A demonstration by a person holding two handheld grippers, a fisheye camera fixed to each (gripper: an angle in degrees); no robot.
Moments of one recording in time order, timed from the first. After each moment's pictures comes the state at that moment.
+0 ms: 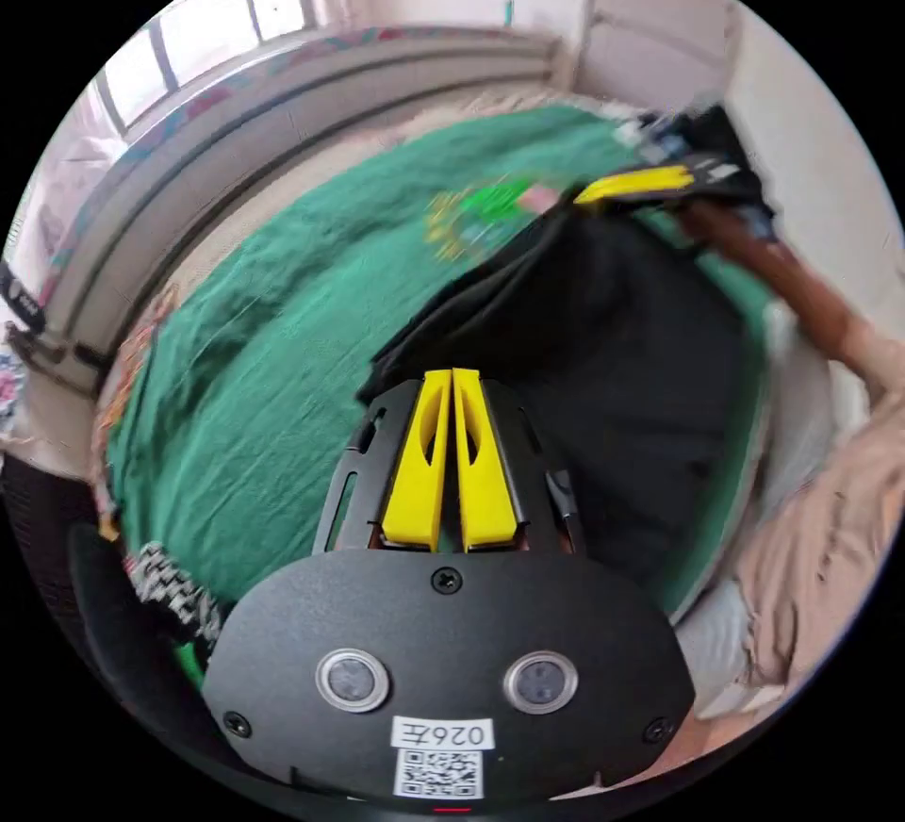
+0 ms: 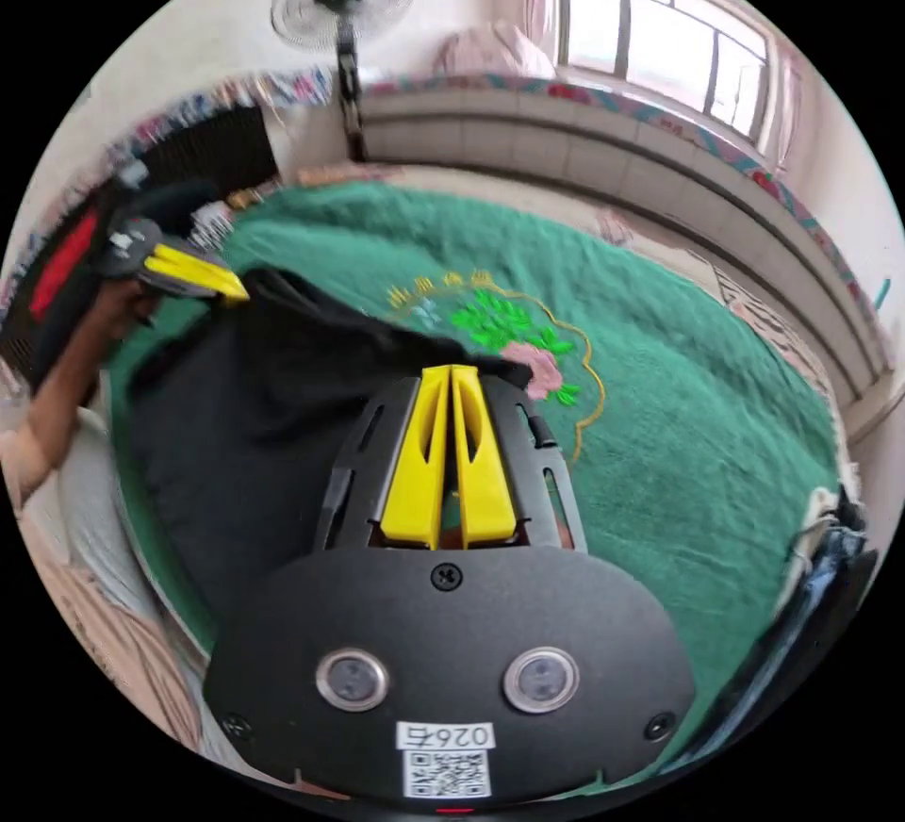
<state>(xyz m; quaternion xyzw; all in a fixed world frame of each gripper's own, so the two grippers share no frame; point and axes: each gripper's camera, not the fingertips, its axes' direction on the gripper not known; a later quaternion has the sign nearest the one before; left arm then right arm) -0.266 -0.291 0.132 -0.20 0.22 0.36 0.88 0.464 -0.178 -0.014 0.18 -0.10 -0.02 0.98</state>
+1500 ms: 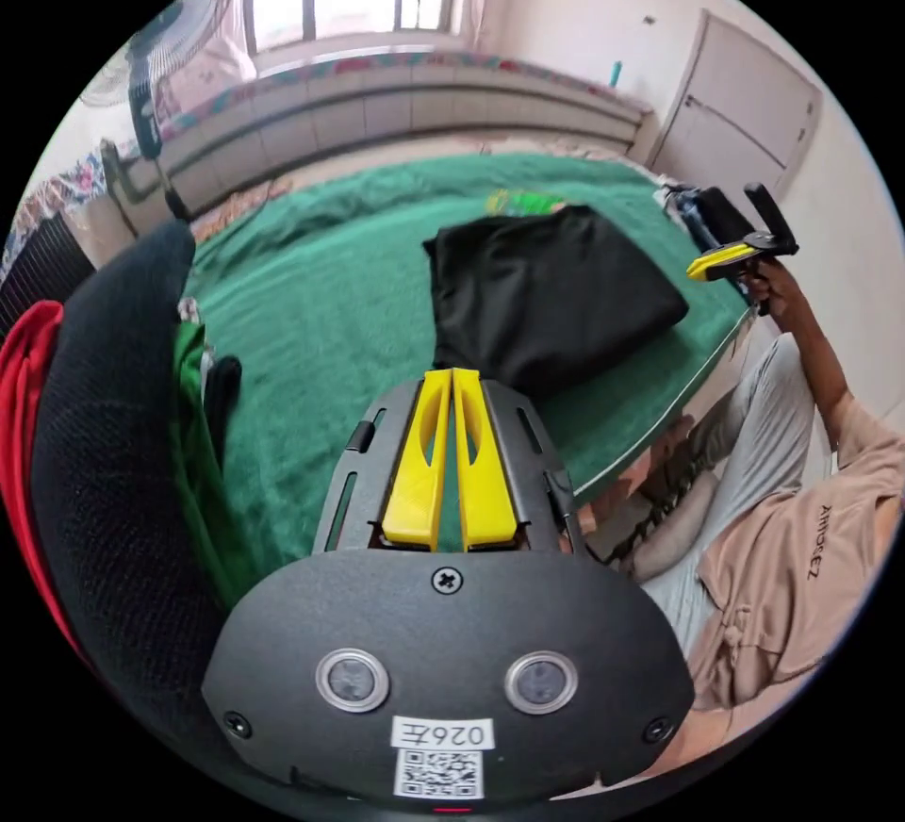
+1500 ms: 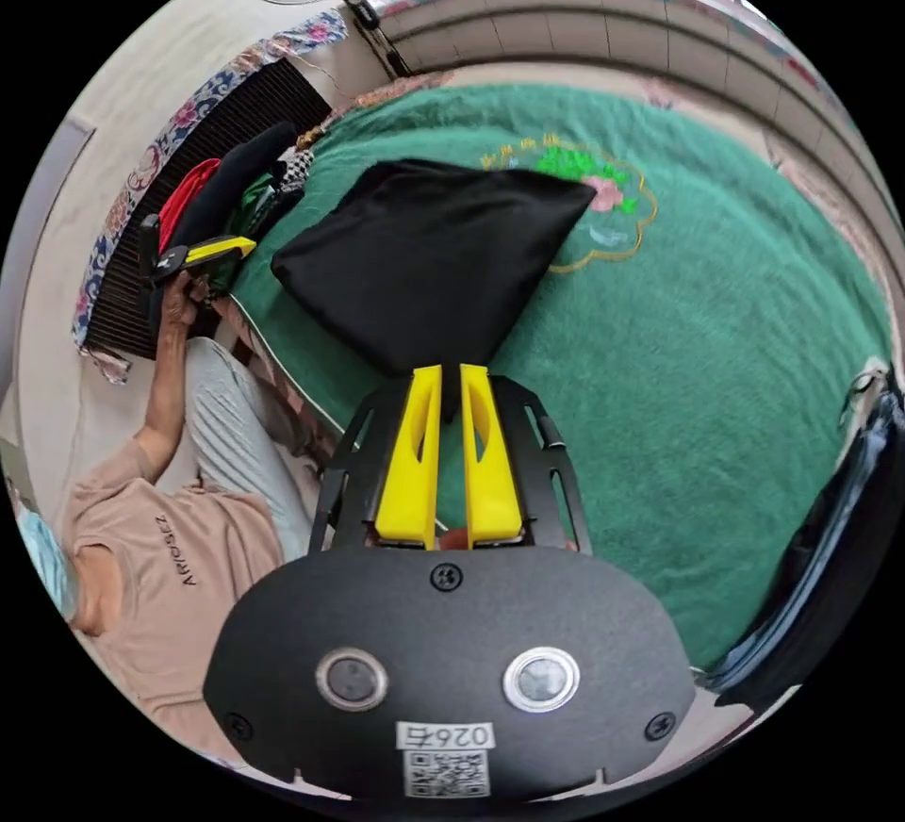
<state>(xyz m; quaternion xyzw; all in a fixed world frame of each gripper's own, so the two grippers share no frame) -0.466 -0.185 -0.076 -0.16 0.22 0.20 0.94 0.485 -0.055 -0.130 0.01 -0.25 -0.01 0.97</state>
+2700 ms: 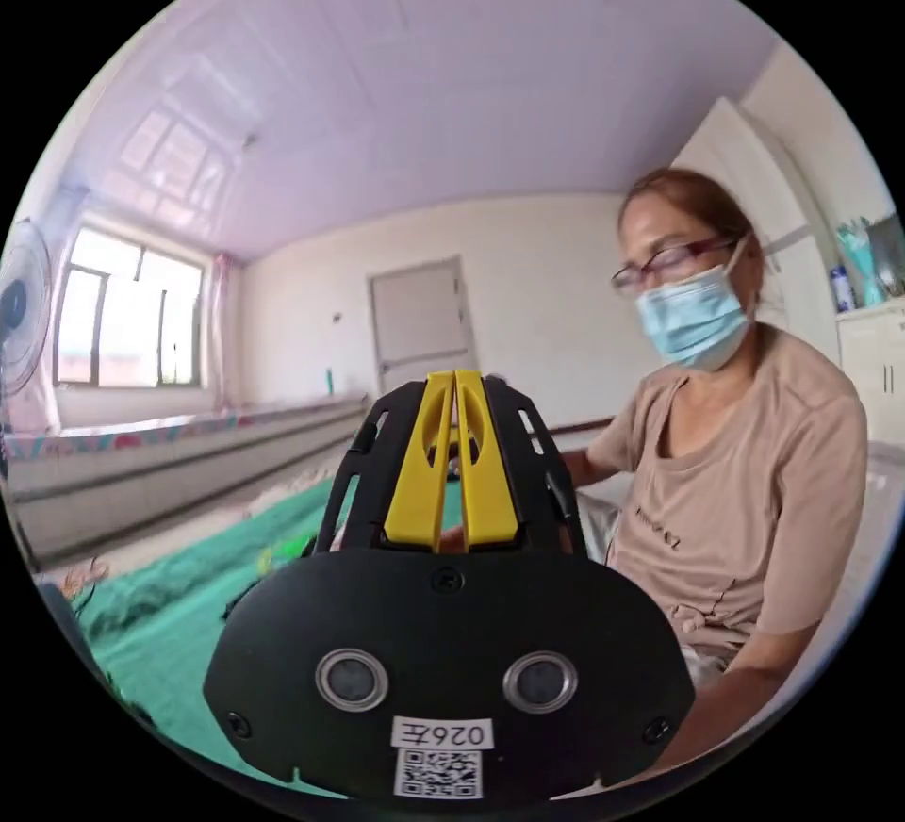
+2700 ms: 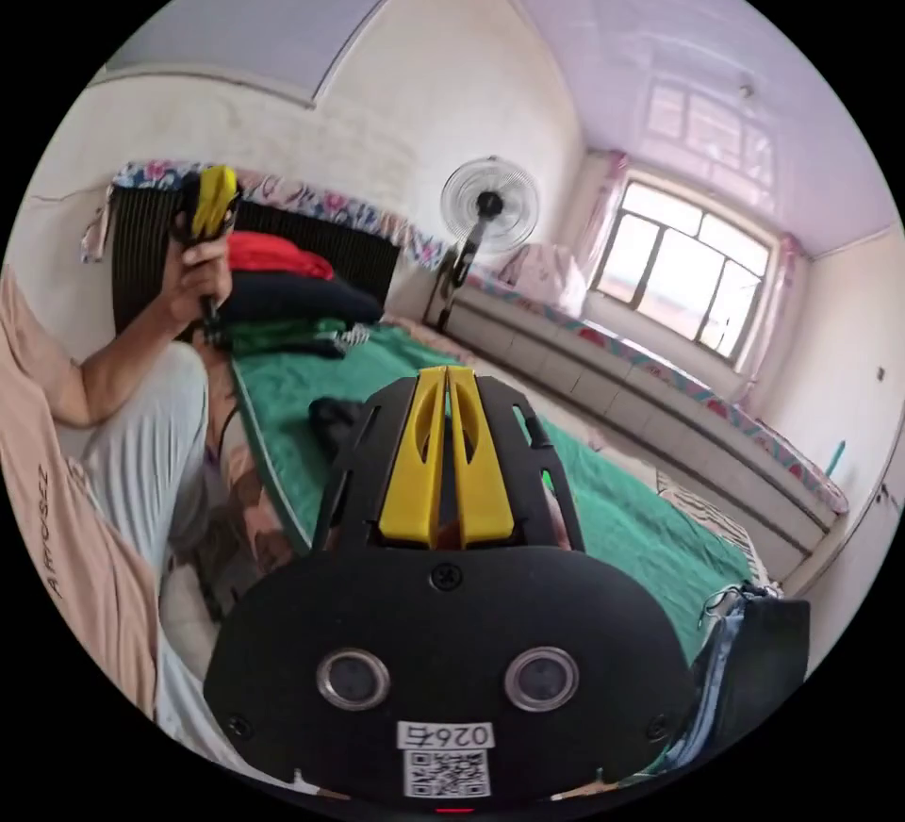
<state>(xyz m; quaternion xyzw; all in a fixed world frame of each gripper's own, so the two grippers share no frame) -0.461 -0.222 -0.497 0.31 0.59 0.26 0.70 0.254 0.008 -0.598 0.46 -0.01 -0.14 0.87</state>
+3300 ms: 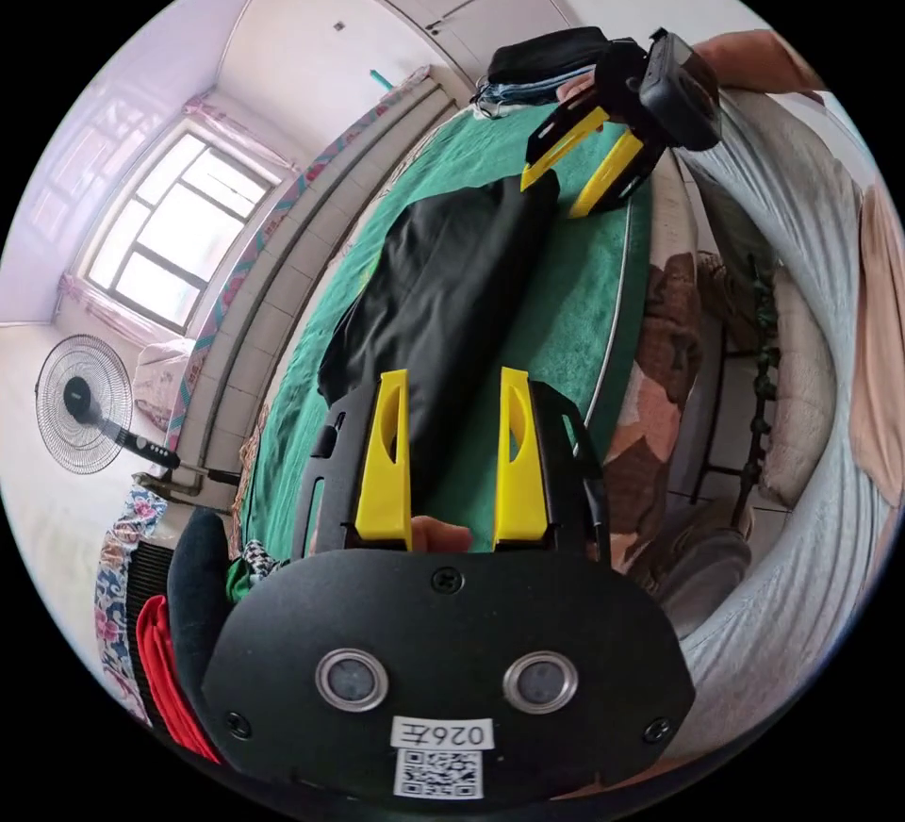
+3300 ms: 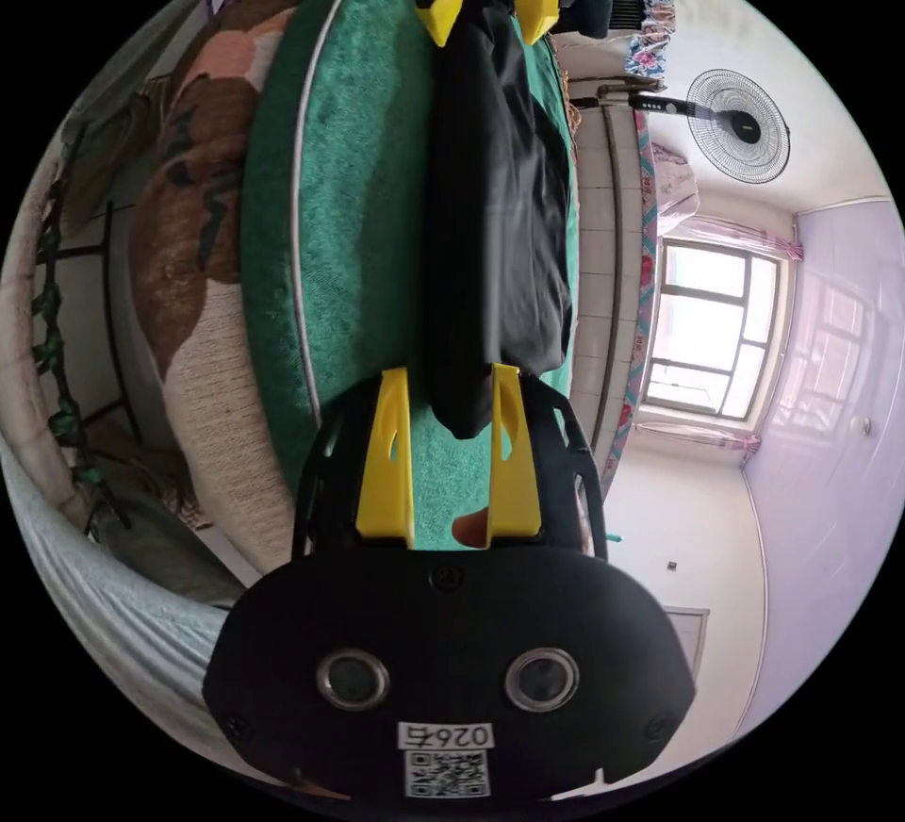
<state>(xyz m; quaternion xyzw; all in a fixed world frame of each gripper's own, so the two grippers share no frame) -0.164 -0.179 -0.387 0.03 0.12 0.55 0.83 0.079 -0.097 -0.442 0.08 0.34 -0.41 0.84</state>
